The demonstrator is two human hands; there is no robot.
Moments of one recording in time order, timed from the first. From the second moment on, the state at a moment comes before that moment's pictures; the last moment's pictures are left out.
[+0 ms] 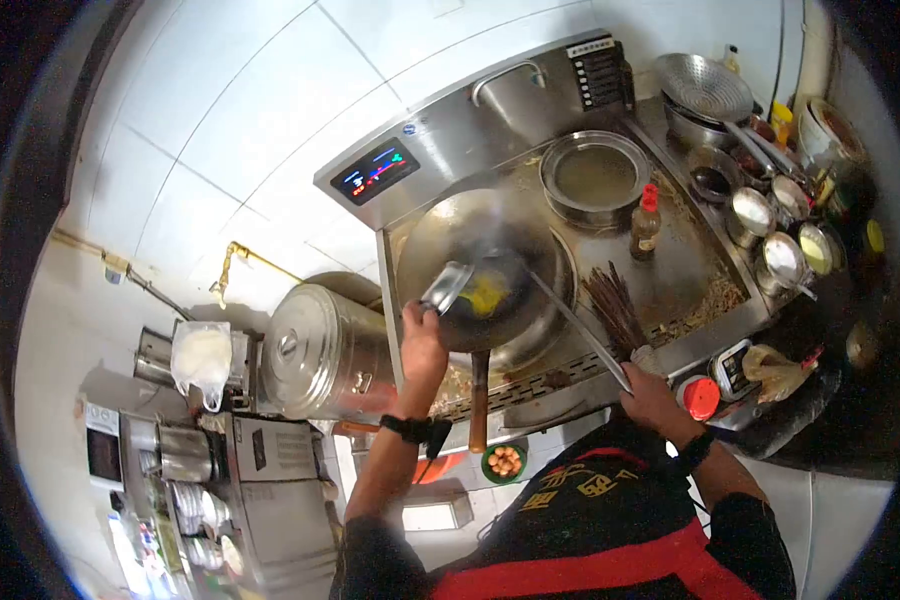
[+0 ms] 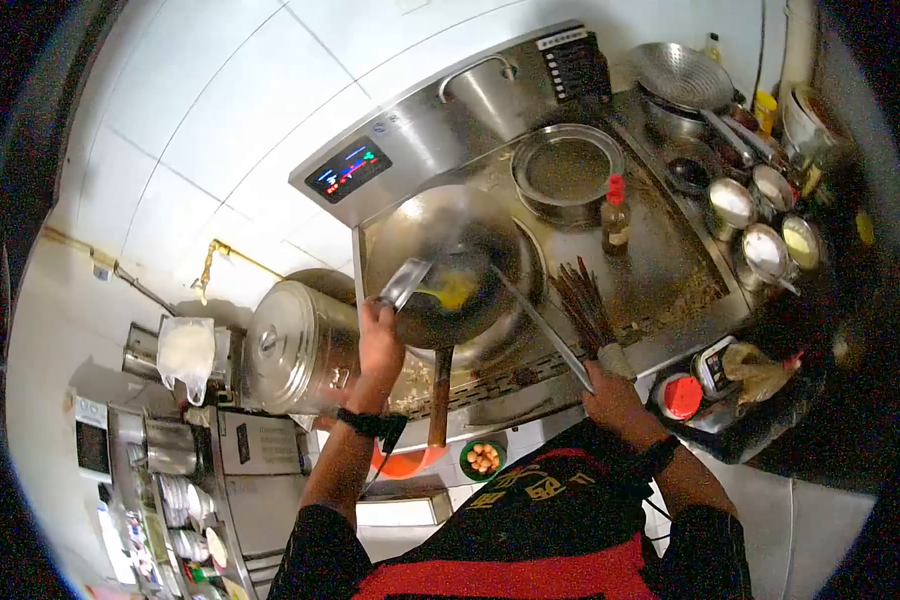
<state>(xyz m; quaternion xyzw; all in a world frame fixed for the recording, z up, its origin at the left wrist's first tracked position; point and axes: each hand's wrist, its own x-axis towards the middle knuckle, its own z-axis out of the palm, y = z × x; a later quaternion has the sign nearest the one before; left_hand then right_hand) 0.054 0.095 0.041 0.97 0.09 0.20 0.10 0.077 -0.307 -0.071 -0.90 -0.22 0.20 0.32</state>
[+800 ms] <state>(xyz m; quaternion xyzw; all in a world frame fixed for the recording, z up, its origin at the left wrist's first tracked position) 0.228 -0.253 -0.172 0.92 -0.10 -0.21 0.31 0.115 -0.357 -0.146 -0.74 -0.34 0.30 0.49</state>
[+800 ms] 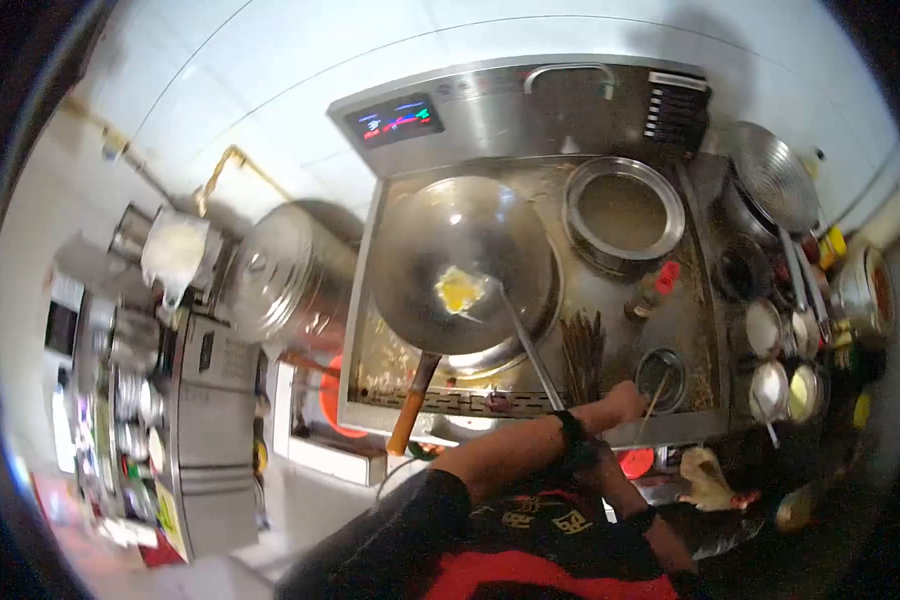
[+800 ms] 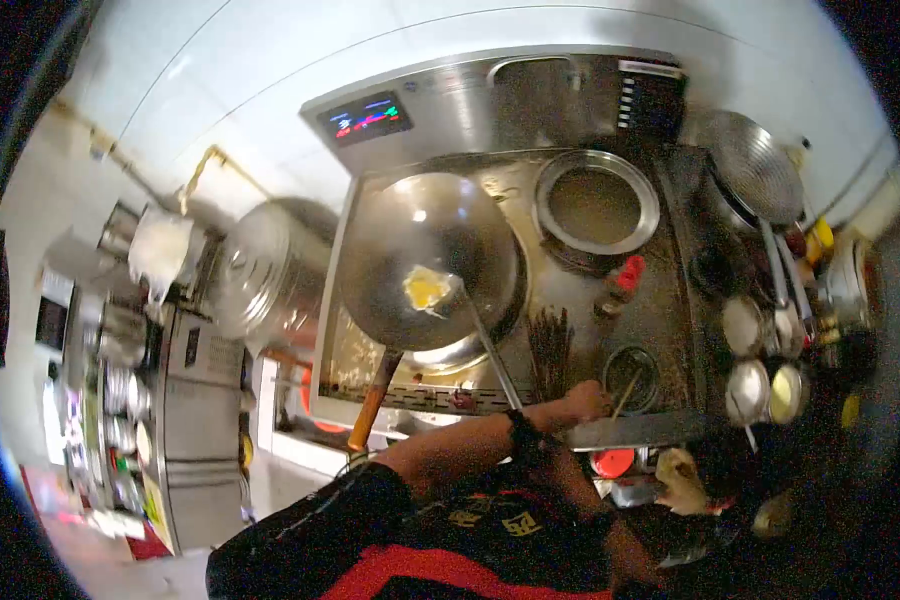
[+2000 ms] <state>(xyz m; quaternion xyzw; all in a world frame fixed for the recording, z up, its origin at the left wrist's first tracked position) -0.450 -0.022 -0.314 0.77 0.51 -0.34 0.13 0.066 -0.215 -0.009 -0.81 -0.24 0.32 0.43</state>
